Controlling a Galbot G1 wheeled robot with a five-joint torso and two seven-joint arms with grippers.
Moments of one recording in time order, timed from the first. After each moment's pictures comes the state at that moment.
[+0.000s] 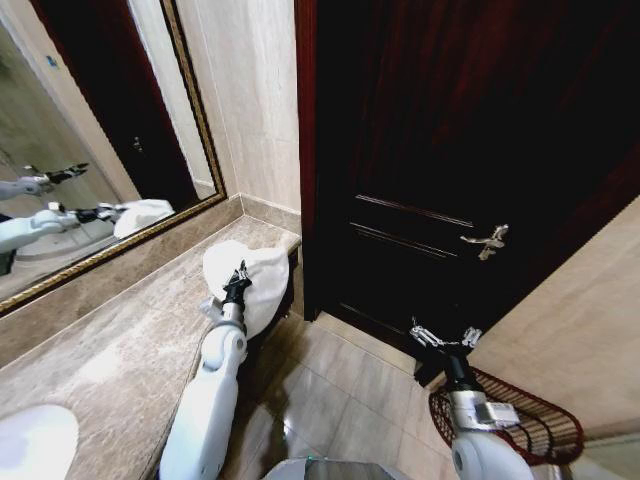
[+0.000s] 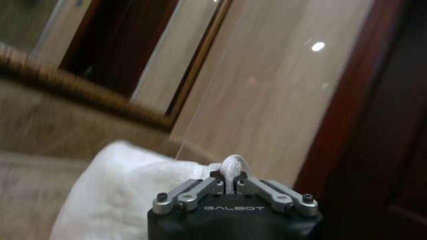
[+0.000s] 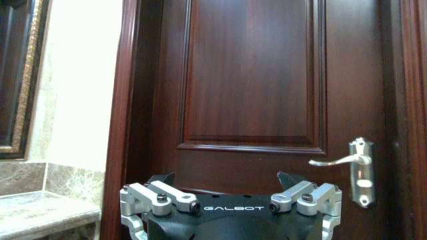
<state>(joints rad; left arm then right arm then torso) 1.25 -1.46 -0.58 -1.97 -0.50 -0.02 -0.09 -1.72 1.53 0.69 2.21 0.12 0.24 -0.11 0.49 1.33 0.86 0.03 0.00</state>
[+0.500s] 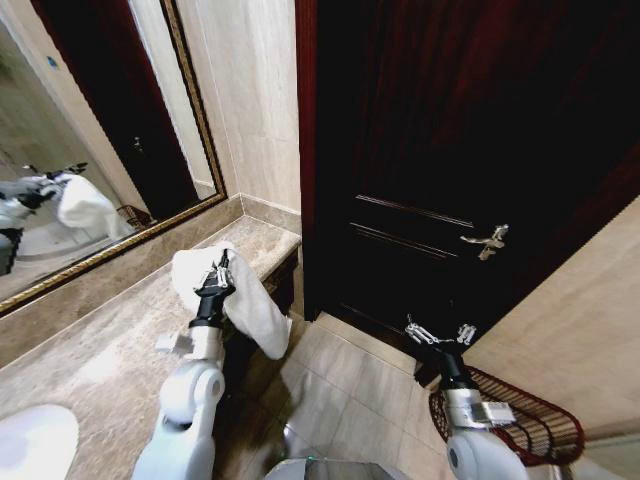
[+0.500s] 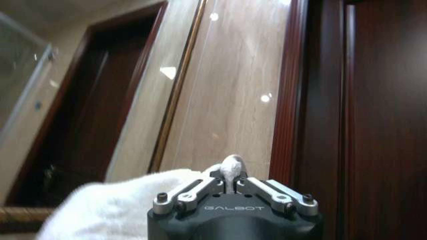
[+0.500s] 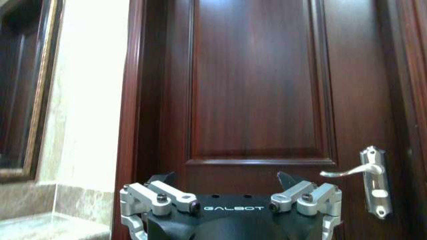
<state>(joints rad) 1.56 -1.57 -0.66 -2.35 -0.25 -0.14 0.08 -1.72 1.54 0.68 2.22 0.16 0.29 -0.14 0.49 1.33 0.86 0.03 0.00</state>
